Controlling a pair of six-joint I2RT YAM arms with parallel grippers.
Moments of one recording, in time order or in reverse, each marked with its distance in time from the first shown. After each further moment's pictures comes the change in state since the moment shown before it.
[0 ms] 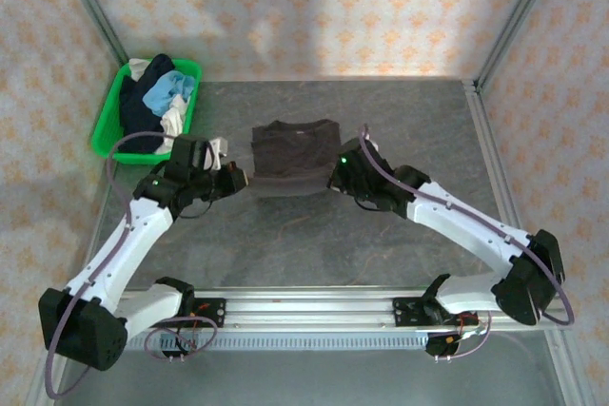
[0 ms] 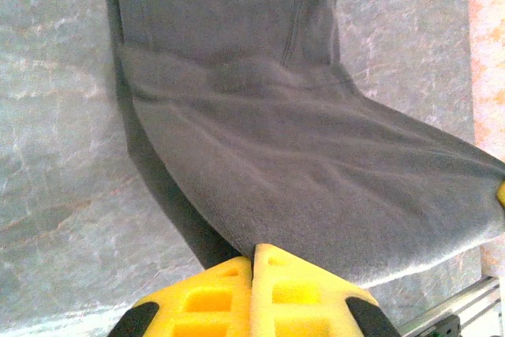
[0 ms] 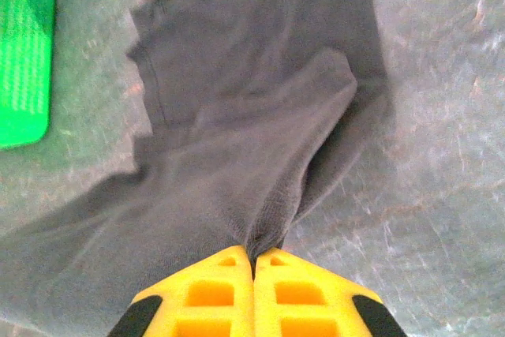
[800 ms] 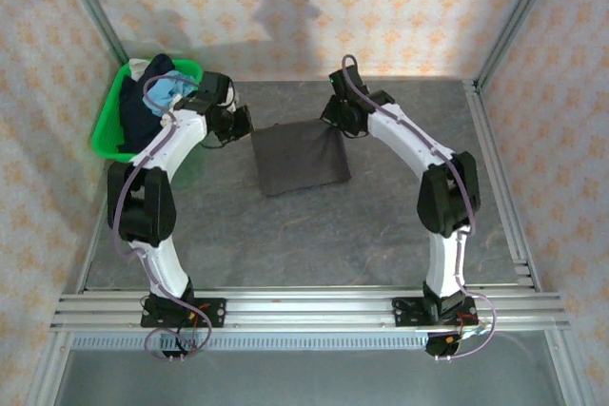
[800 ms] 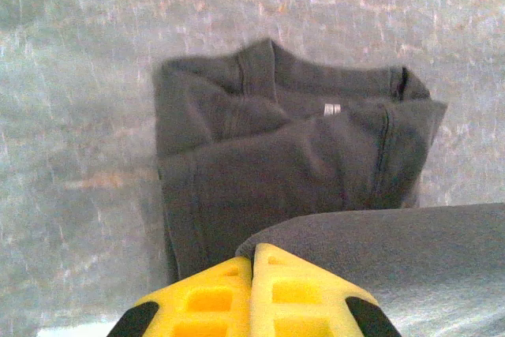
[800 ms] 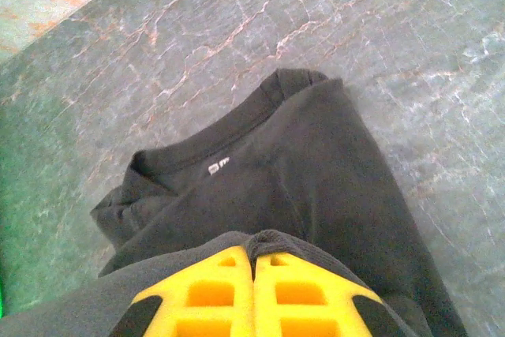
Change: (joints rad) left arm 0.110 0.777 0.647 -0.034 -0.083 0.034; right arm -0.300 0.721 0.731 -0.106 -0.111 -0.117
